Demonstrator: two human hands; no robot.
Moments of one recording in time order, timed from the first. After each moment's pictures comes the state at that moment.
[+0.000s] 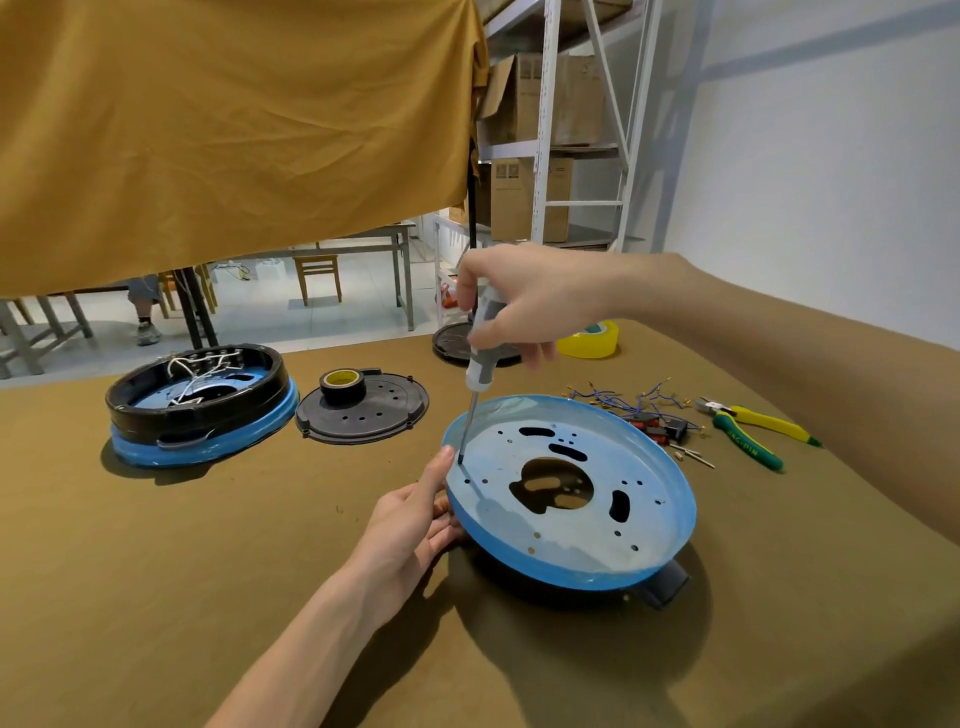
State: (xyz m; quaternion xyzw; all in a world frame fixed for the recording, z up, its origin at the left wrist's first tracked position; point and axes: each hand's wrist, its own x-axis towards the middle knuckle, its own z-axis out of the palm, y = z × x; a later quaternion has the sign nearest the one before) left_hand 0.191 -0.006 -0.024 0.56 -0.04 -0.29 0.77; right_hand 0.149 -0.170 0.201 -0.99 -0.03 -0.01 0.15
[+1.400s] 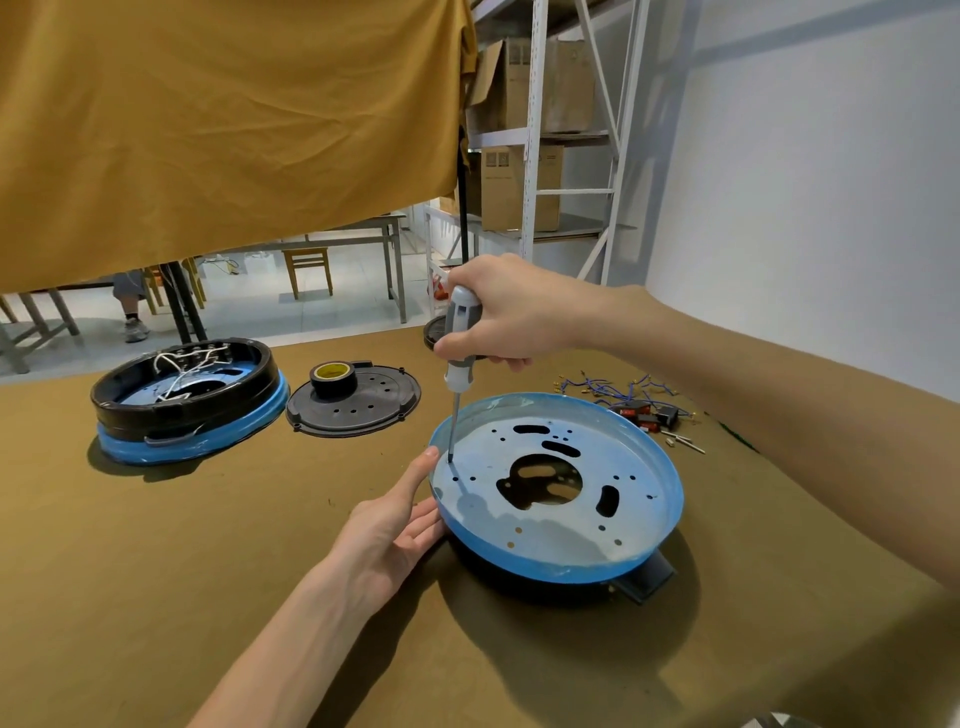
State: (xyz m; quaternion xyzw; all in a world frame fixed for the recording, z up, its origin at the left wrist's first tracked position) left_hand 0.190 0.000 -0.012 0.54 0.11 -0.32 0.77; right_hand 0.152 -0.165 0.174 -0.98 -0.05 -0.09 0.16
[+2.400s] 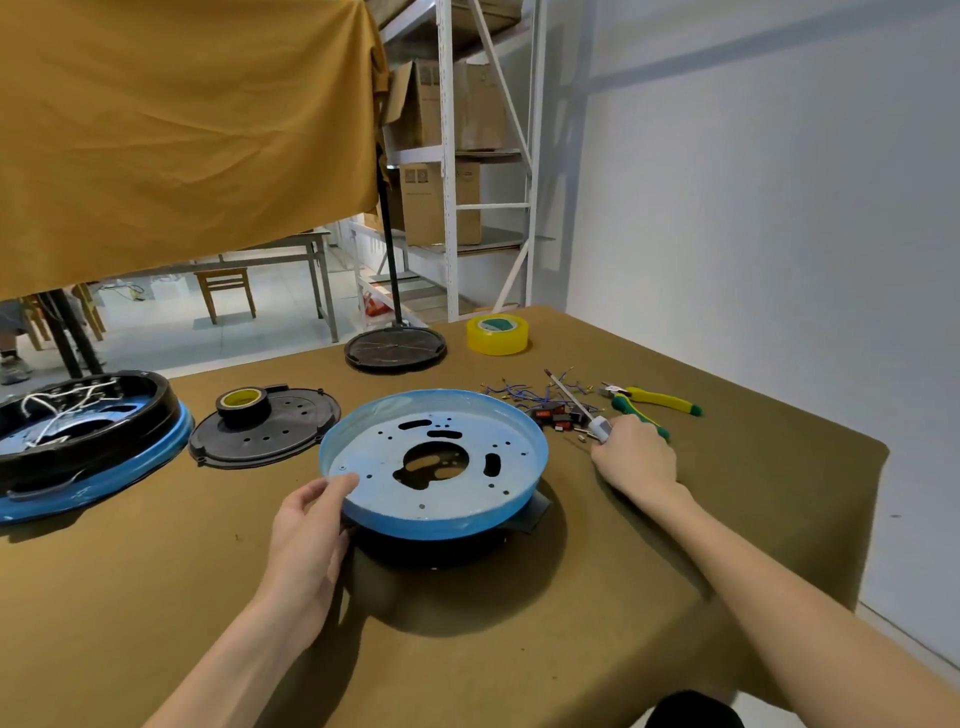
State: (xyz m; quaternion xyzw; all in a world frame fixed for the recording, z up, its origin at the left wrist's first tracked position) left_hand 0.176 -0.011 -0.014 0.61 0.01 -0.19 0.77; right_hand 0.062 -0.348 -0.033 -0.85 0.46 -0.21 0.13
